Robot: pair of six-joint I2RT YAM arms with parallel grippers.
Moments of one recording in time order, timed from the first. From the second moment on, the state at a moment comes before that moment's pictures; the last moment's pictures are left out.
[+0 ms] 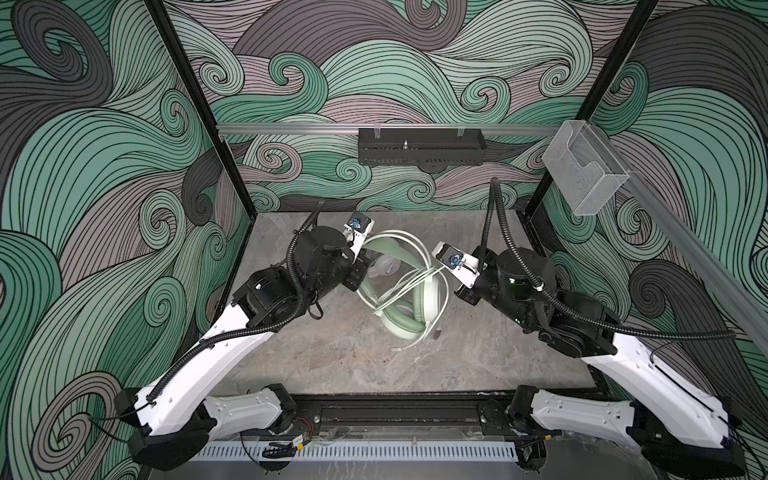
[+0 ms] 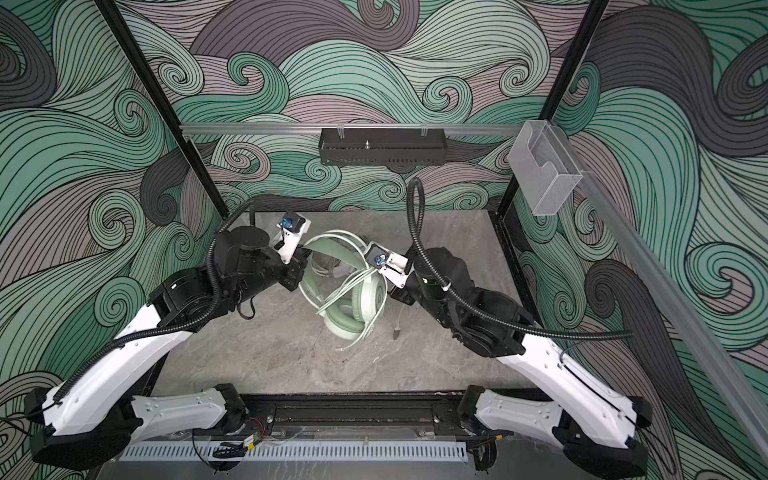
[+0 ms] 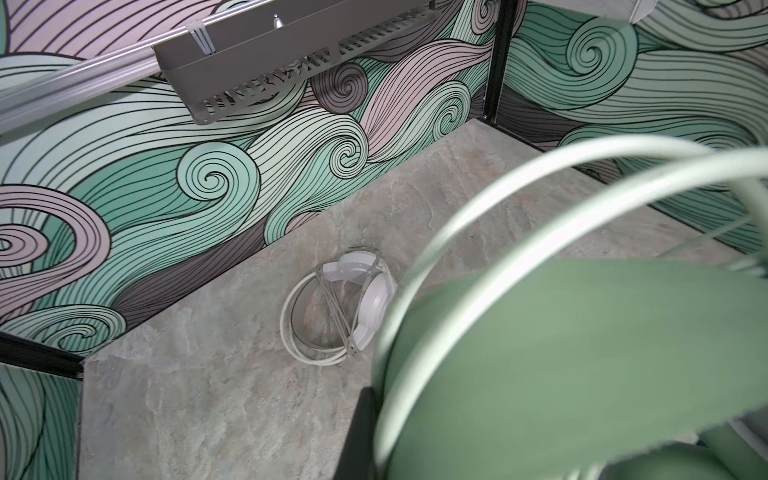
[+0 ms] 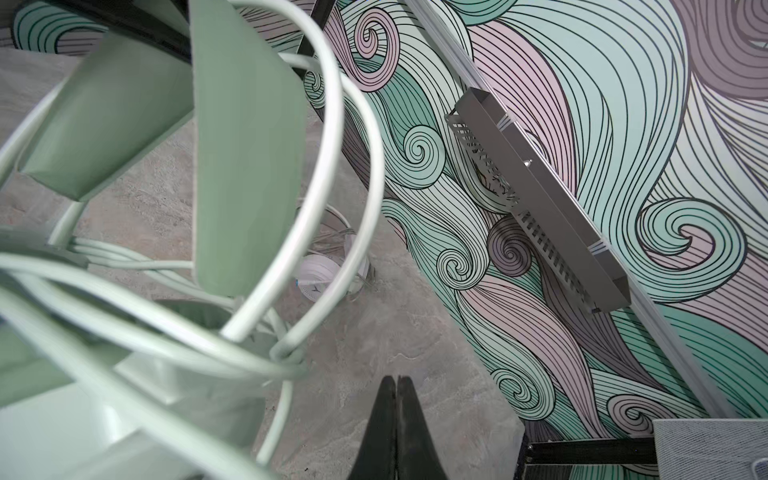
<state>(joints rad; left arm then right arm) -0.80 1.14 1.51 -0.83 -0.27 0.01 0.94 1.02 1.40 -0.75 0.38 -0.54</state>
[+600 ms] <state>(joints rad) -0.80 1.16 1.68 -0.94 -0.03 -0.01 0.79 0.94 1.30 -0.65 0.25 -0.43</state>
